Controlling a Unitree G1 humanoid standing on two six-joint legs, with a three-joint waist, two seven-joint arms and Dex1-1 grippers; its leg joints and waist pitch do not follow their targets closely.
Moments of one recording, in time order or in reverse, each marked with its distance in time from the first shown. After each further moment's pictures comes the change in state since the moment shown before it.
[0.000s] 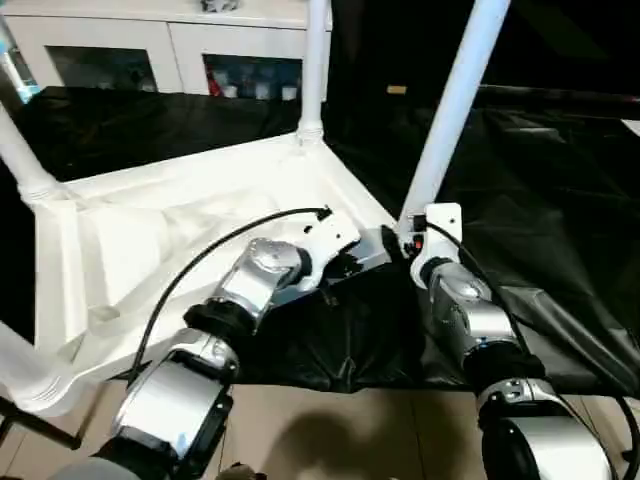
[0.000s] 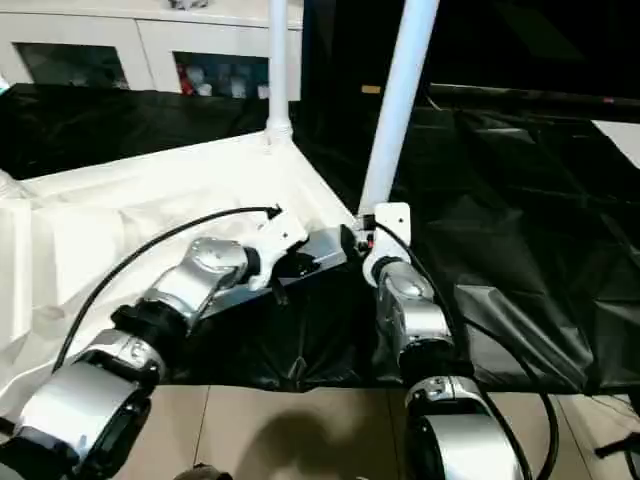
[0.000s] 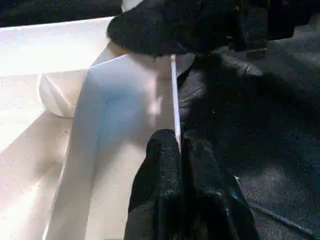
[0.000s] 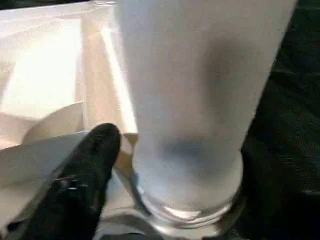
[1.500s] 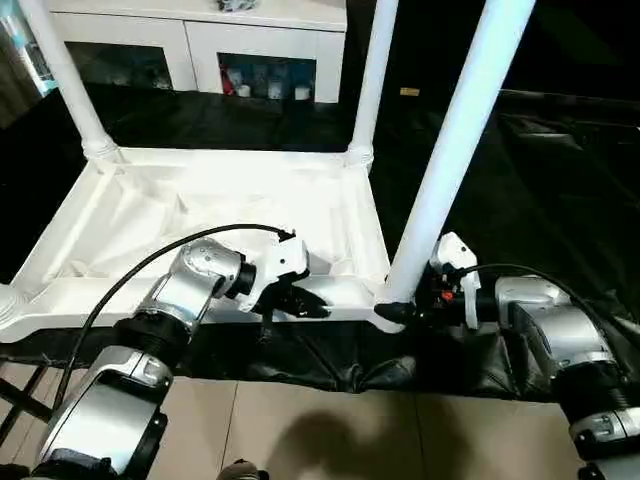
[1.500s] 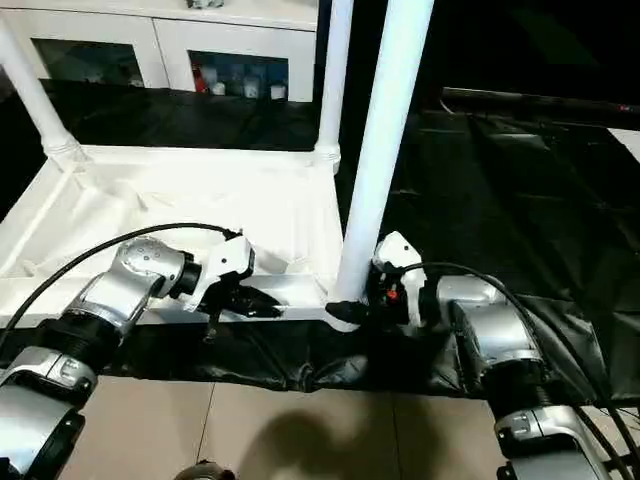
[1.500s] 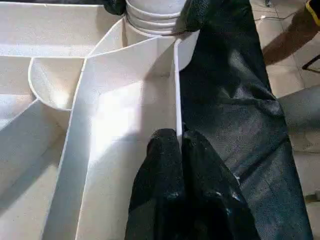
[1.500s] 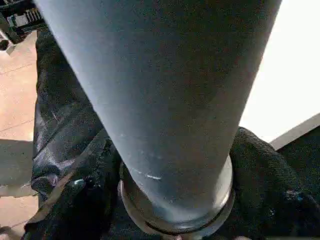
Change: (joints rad) left arm 0.111 0.227 -0.042 -0.162 -0.092 -0.095 -0.546; right arm 0.161 -0.367 0.254 -0.342 0.081 0.194 0.923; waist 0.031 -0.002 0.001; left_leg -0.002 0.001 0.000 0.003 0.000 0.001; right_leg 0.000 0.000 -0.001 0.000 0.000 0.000
